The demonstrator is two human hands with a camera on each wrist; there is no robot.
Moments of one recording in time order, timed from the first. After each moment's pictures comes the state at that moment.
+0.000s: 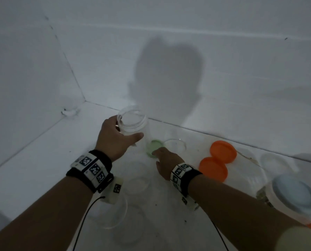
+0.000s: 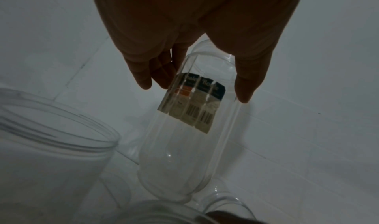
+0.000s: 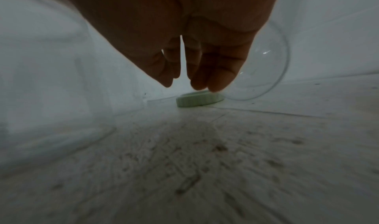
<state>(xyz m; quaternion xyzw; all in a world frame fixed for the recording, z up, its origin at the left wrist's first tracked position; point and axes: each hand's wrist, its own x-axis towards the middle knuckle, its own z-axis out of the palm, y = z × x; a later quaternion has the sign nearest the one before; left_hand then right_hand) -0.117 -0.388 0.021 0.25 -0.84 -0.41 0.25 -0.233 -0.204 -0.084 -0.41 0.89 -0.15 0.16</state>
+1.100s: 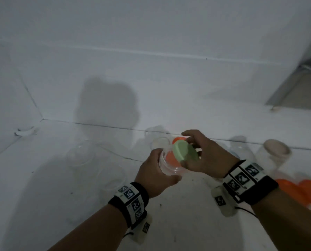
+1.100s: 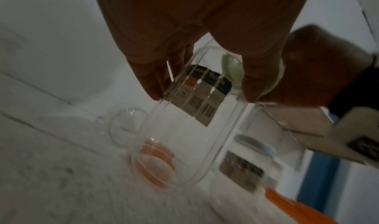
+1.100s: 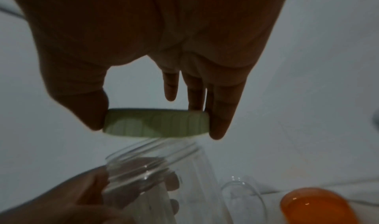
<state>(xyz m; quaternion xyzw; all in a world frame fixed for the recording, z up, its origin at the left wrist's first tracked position) -0.084 -0.192 0.001 0.04 -0.85 -0.53 0.07 -0.152 0.009 0.092 -0.30 0.88 -0.37 0.07</state>
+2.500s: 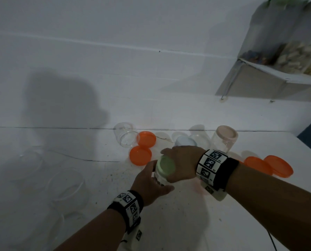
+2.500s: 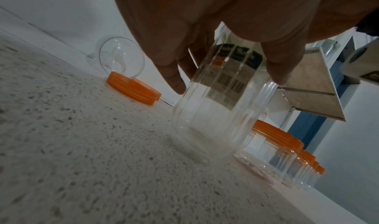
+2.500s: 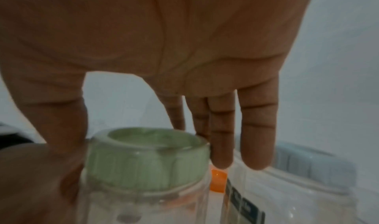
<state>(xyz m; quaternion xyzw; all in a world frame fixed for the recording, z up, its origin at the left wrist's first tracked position) -0.108 -0.097 -0.066 -0.04 -0.82 -0.56 -0.05 -0.158 0.062 0.077 -0.25 0.95 0.07 0.16</state>
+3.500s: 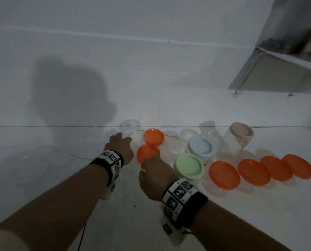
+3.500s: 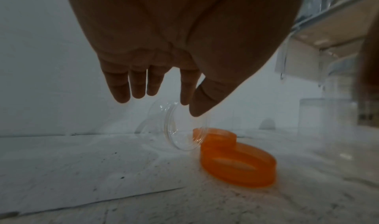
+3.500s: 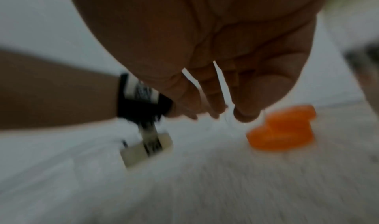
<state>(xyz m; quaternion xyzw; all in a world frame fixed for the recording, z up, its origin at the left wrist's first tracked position) -0.219 -0.217 -0.025 0.06 -0.99 -0.11 -0.12 -0.117 -0.043 0.030 -0.18 0.97 -0.10 0.12</state>
